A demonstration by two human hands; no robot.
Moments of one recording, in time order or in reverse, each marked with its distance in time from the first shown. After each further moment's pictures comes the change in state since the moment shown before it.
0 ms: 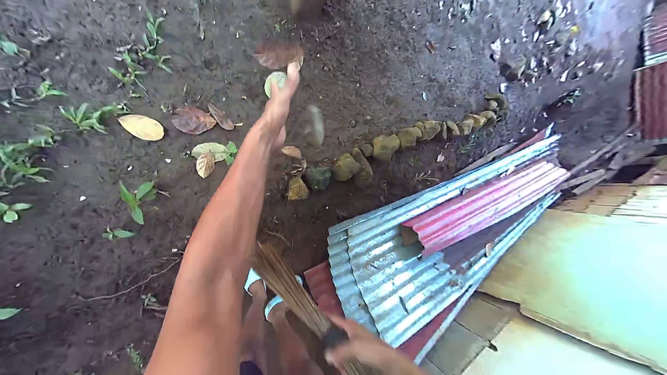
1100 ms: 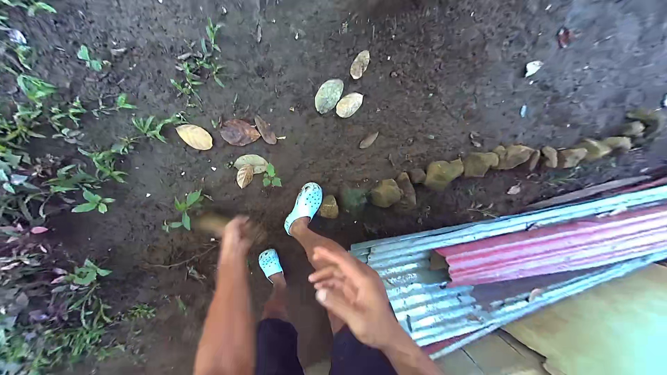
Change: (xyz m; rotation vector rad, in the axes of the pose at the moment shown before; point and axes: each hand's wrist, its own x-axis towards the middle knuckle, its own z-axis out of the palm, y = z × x) left_hand -0.094 -0.095 -0.133 -0.478 0.997 -0.563; right_hand 0.026 -0.328 -0.020 -0.135 0.085 -0.721
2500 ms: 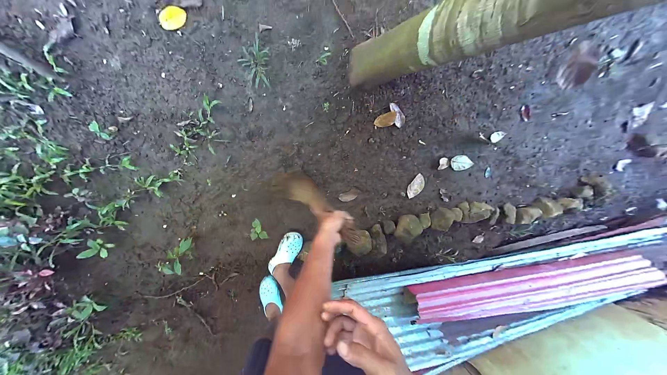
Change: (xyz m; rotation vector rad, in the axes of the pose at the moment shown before) left_hand -0.090 0.034 0.390 0.286 -0.387 -0.230; right_hand 0.086 -0.168 -0.119 0.341 -0.046 0.188
